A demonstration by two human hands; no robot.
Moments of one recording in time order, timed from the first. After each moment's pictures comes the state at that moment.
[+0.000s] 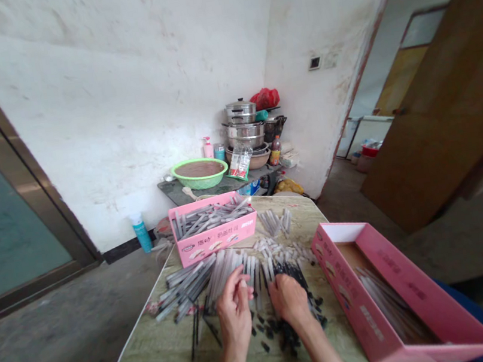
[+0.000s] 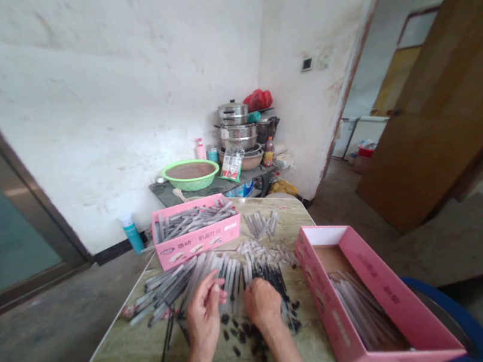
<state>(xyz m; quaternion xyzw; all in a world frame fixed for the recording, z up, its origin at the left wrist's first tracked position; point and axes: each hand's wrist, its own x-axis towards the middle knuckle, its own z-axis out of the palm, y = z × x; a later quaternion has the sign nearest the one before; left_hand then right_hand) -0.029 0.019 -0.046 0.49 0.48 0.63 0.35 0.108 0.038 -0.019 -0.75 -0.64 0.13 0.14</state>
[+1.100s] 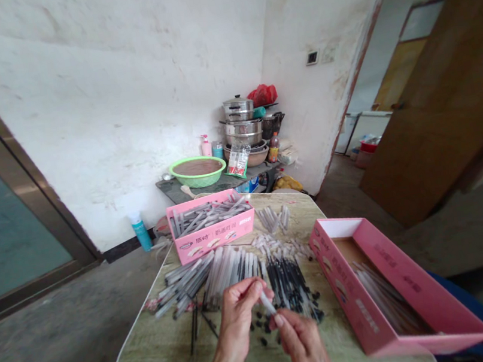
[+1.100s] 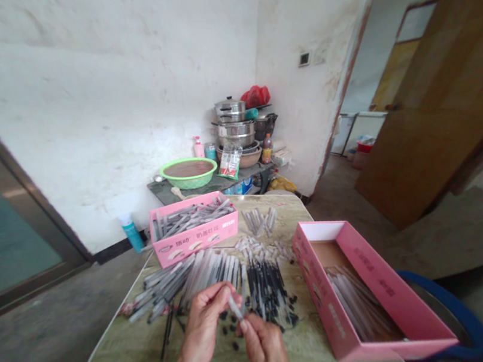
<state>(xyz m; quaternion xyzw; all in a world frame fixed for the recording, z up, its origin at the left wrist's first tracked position) -0.018 -0.002 -0.001 0.39 0.39 0.57 0.61 0.112 -0.057 -0.025 -0.52 -0.61 0.37 0.47</state>
